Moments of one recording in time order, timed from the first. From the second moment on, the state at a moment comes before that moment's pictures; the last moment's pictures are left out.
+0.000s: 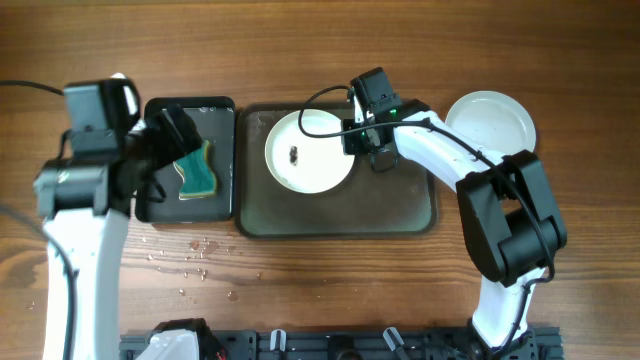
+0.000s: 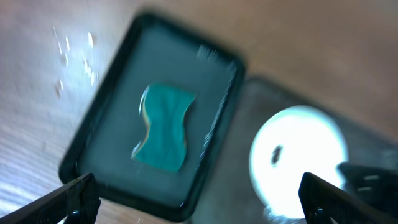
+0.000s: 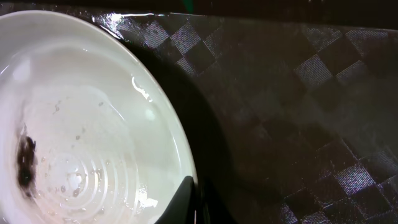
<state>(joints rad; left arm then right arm) 0.07 1.26 1.25 -0.99 0.01 -0.40 0.45 2.03 1.33 -0.47 -0.12 0.33</state>
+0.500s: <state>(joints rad) 0.07 1.67 1.15 -0.87 0.02 -0.41 0.45 2.03 1.33 -0.47 -0.12 0.33</state>
